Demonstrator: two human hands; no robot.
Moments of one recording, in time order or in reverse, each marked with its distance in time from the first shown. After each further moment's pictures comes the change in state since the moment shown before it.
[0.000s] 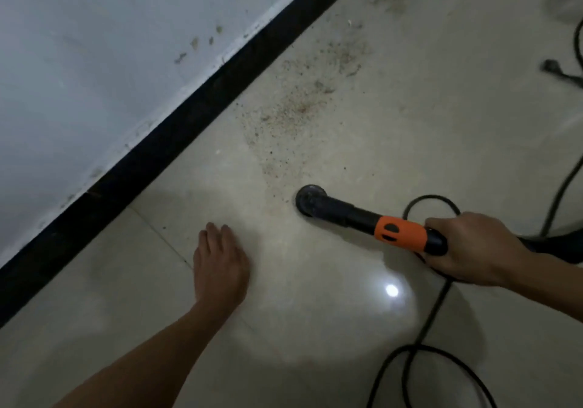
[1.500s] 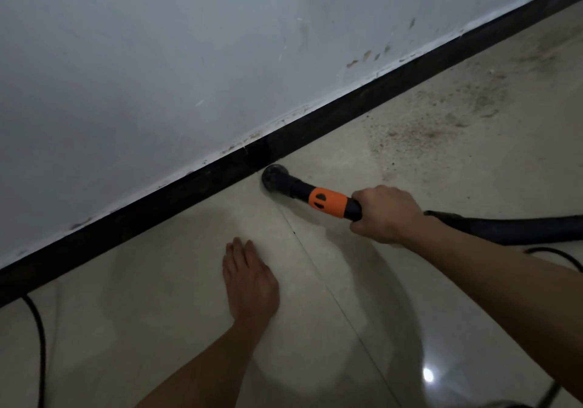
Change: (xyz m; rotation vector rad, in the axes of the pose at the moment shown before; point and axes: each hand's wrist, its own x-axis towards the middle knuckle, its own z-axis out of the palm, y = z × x) left_hand -0.059 -0.122 0.030 -0.237 0.342 -0.371; right_hand 0.125 -0.272 -0.008 -0.035 0.165 -0.338
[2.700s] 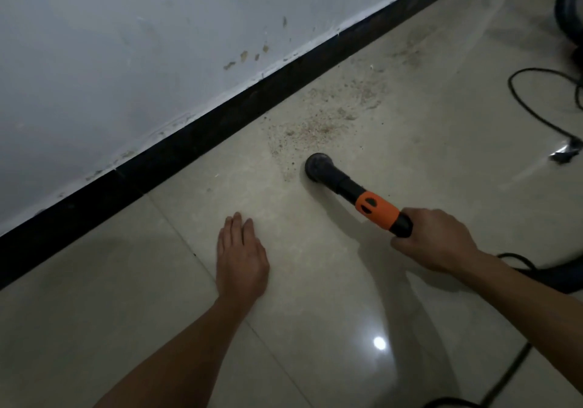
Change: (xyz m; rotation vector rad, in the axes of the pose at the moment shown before) left_hand 0.011 0.139 0.049 -0.050 -0.048 0.454; right_hand -0.144 0.171 0.001 0.152 0.056 0.511
